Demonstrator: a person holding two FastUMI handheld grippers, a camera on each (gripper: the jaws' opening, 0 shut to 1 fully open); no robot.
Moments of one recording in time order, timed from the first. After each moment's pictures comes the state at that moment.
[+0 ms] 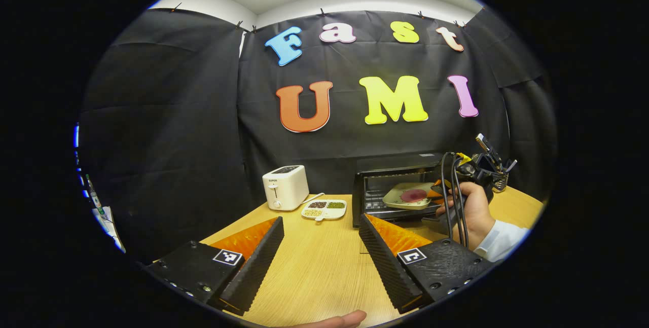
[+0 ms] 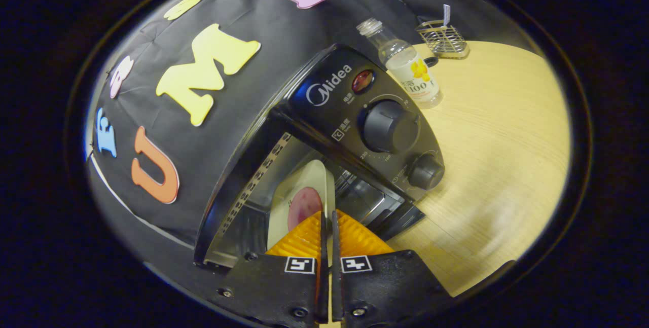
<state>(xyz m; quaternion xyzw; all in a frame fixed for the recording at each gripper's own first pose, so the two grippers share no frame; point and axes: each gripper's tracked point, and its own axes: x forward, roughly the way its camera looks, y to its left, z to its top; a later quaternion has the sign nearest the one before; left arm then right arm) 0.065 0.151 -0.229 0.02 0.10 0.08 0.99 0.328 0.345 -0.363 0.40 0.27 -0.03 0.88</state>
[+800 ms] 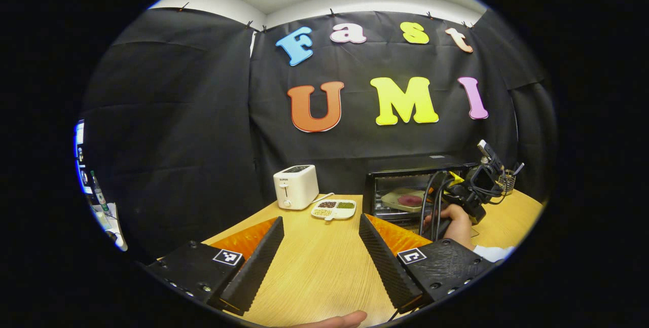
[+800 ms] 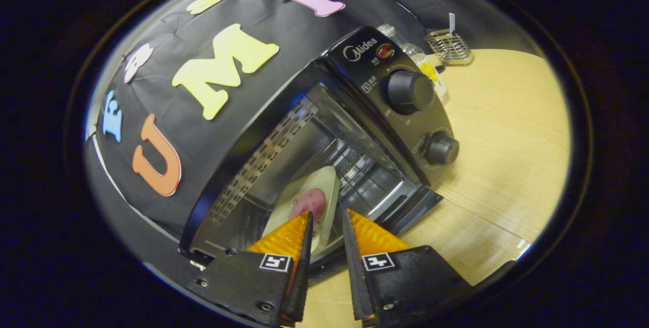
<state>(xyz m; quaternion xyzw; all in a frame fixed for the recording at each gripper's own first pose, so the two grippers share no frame) 0.059 0.164 -0.225 0.01 0.10 0.11 0.99 0.301 0.378 -0.371 0.35 0.23 -0.01 0.91</state>
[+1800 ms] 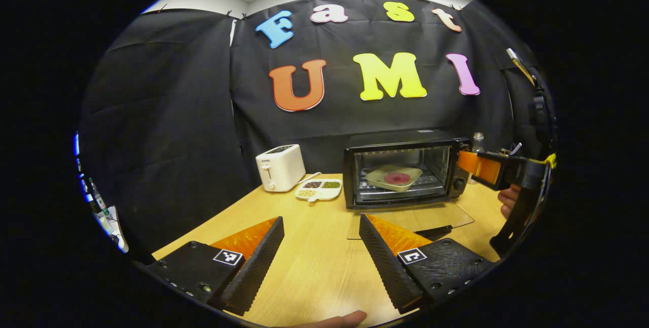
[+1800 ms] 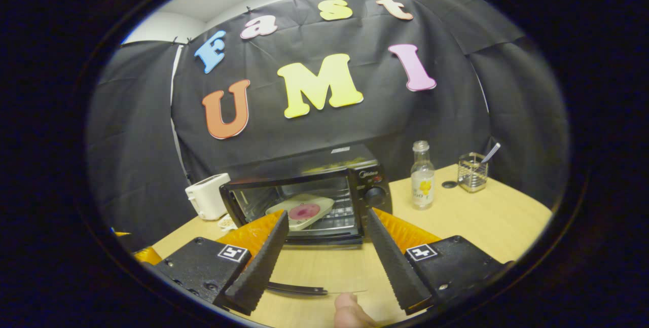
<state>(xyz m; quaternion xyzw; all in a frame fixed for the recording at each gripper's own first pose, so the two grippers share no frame) 0.079 0.098 -0.271 0.03 0.18 0.07 0.98 0.176 0.276 -0.253 0.06 0.10 0.12 0.99</state>
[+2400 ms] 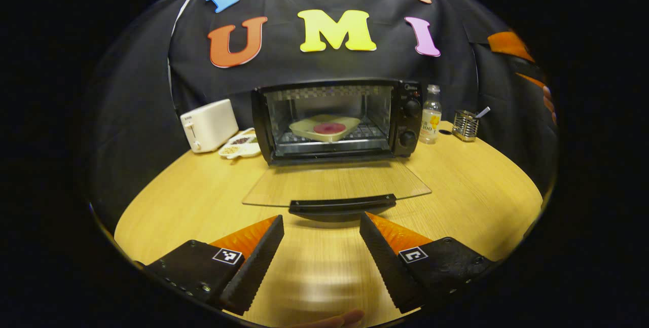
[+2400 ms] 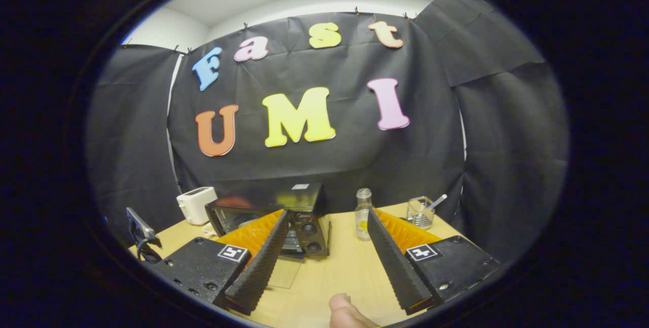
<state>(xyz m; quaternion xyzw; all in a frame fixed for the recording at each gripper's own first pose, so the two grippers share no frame) 0.098 -0.027 -0.376 0.01 0.31 -0.05 0.95 0.144 0.139 -0.147 0.03 0.05 0.08 0.99</state>
